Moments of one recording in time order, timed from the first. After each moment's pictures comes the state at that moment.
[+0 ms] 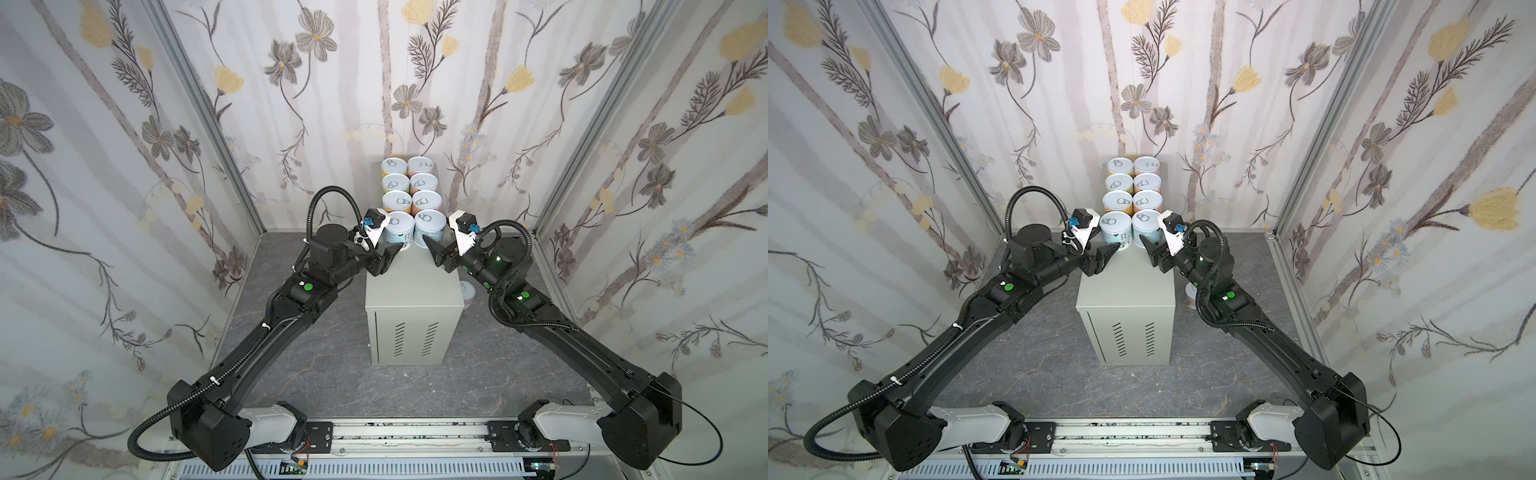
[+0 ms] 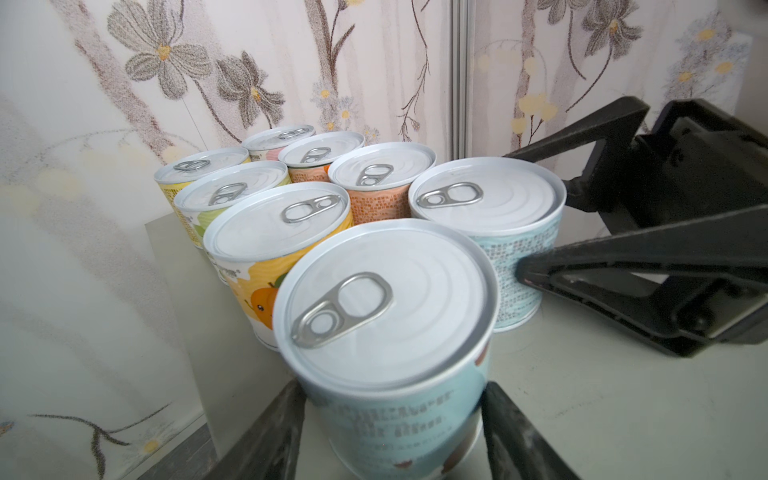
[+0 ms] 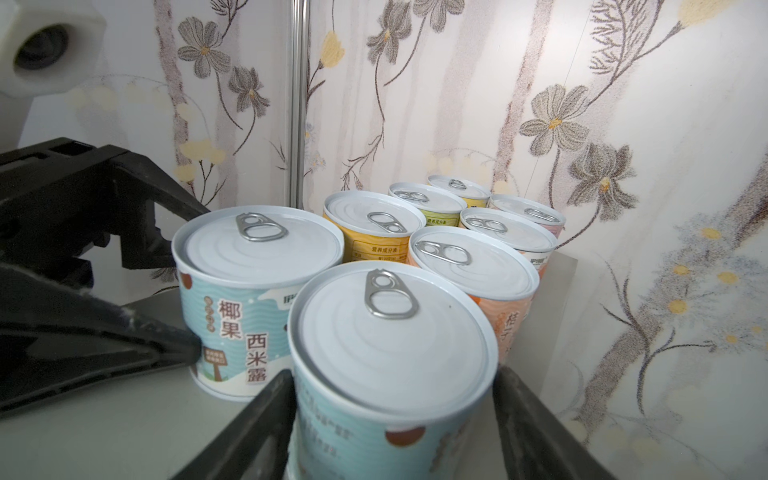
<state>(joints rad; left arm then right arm) -0.55 1.29 1.28 -0.13 0.23 0.16 0.56 1.28 1.10 0.26 -0.15 -0.16</state>
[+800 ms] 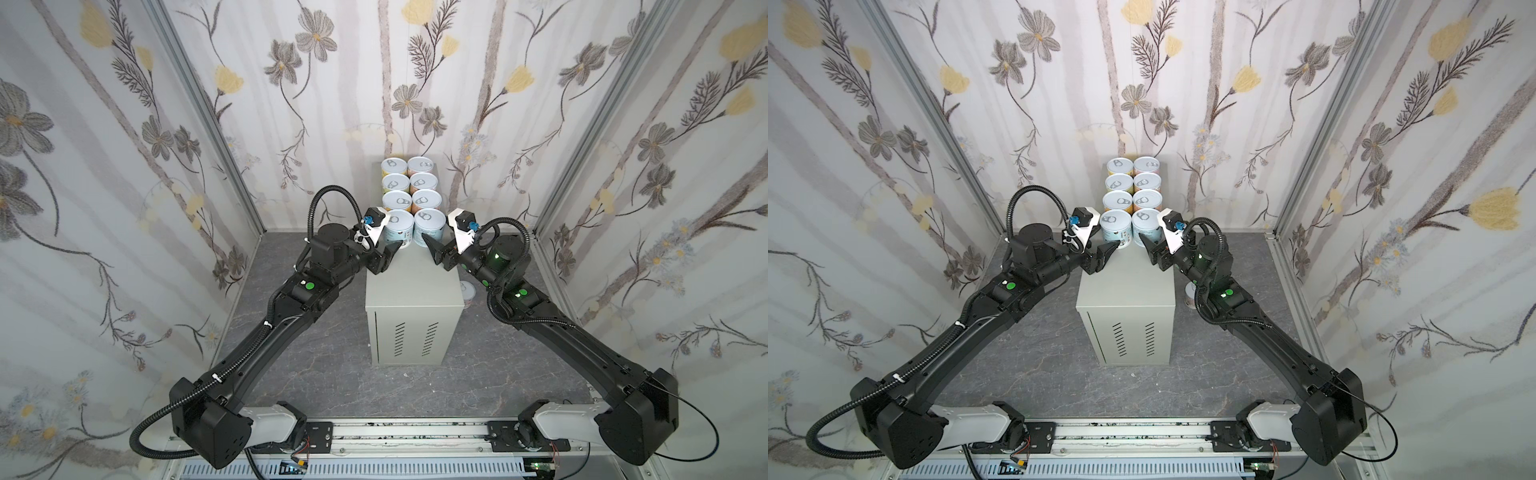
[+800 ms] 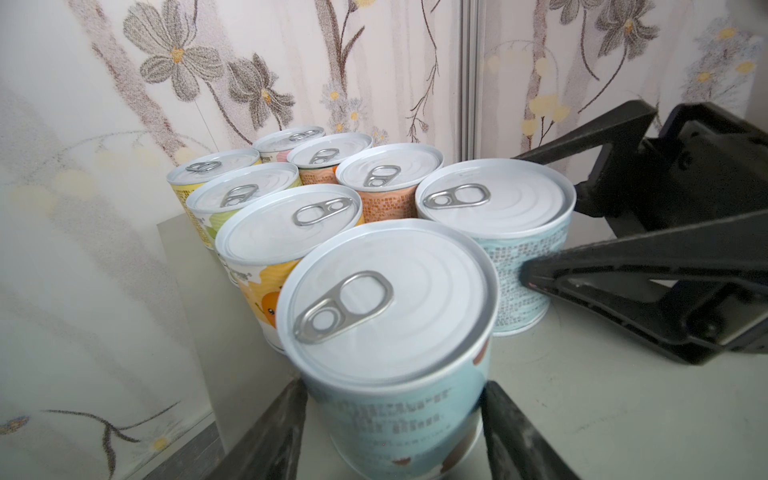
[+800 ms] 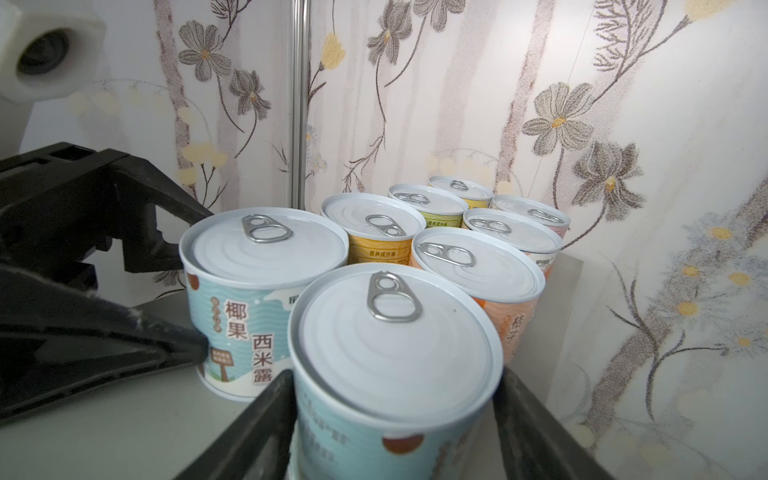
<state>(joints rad) -0.55 1.30 1.28 -0.11 0.20 0.16 0.55 1.30 1.12 0.27 -0.16 -0.15</state>
